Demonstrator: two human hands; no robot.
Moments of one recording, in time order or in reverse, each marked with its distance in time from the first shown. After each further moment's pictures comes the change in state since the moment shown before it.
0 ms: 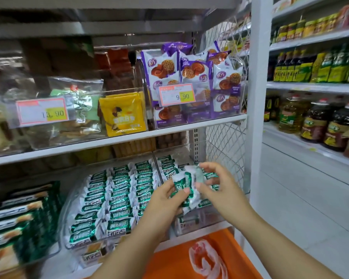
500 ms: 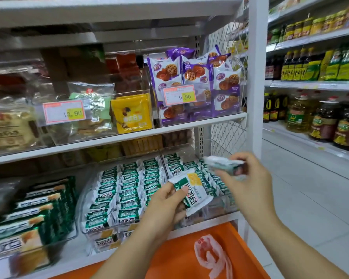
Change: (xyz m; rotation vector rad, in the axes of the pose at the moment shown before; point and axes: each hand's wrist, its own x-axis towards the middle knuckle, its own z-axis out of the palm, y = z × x) left_hand -0.038 0.006 -0.001 -0.223 -0.032 -0.045; right_hand -0.030 -0.023 -0.029 -0.025 0.397 -0.123
